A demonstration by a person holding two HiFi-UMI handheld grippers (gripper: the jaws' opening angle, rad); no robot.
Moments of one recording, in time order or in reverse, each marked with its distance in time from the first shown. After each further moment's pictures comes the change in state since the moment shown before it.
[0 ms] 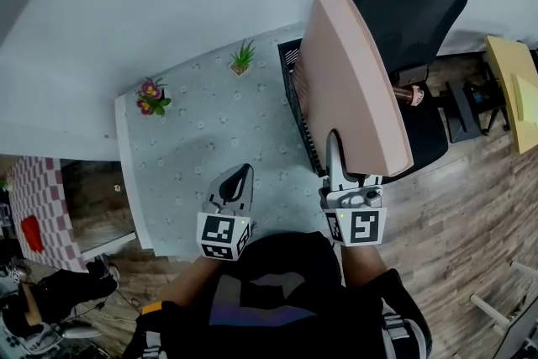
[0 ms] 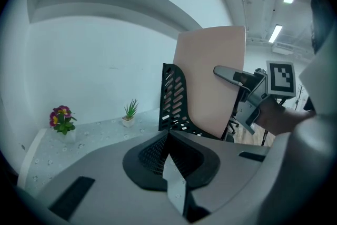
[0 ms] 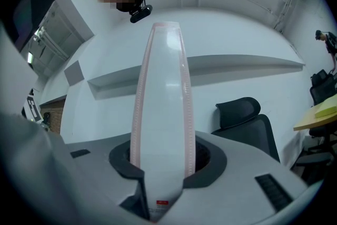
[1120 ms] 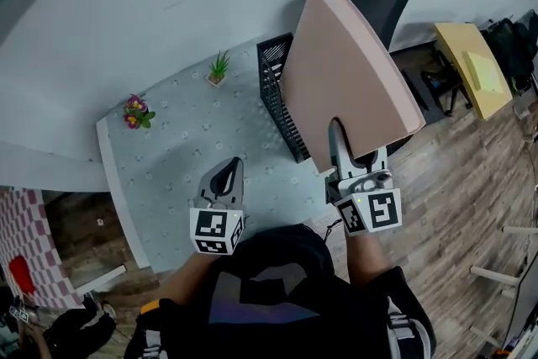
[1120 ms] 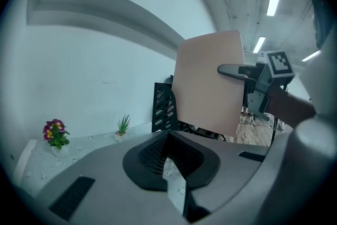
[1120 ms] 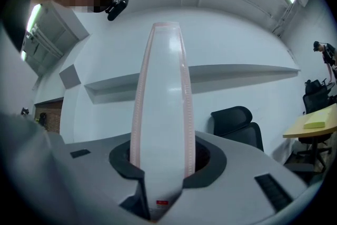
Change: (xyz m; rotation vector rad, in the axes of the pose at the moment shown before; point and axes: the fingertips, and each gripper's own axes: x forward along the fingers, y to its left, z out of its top) left arm -0.038 -0.010 0.033 0.048 -0.150 -0.123; right arm -0.043 0.012 0.081 0.000 0.045 -0.064
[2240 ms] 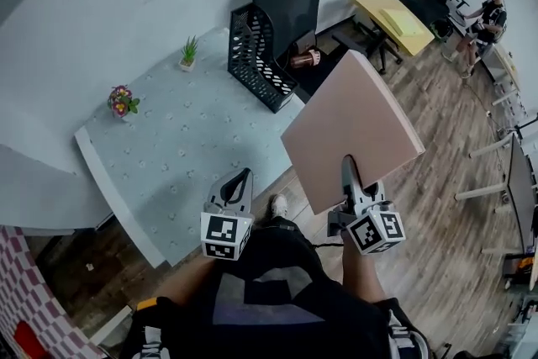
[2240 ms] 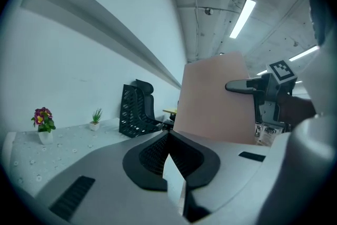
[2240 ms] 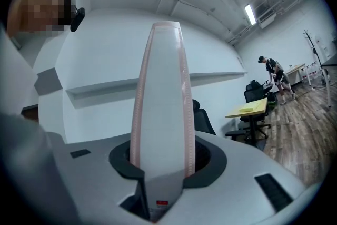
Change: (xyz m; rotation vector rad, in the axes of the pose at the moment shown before) left arm -0.186 -0.051 -0.070 0.061 -0.051 -0.413; right arm -0.273 0.145 -0.006 0.164 0.082 -0.481
